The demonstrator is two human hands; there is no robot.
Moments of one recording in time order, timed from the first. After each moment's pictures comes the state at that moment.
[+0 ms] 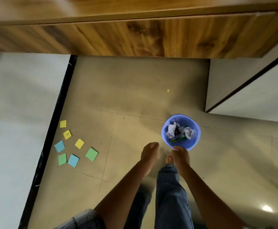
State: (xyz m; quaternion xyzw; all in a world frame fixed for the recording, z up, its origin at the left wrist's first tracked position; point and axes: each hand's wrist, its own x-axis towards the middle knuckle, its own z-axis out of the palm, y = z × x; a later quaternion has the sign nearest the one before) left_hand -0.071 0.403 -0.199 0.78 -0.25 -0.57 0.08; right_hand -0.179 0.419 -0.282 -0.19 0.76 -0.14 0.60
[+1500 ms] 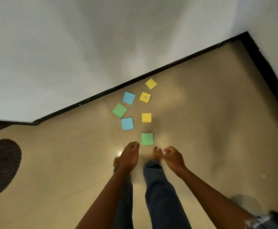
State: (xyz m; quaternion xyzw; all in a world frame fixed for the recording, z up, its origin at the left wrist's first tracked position) left_hand 0.559 0.605 -0.274 0.83 0.08 -0.44 0.34; right_hand 0.464 0.468 -0.304 -0.70 0.50 0.25 0.45
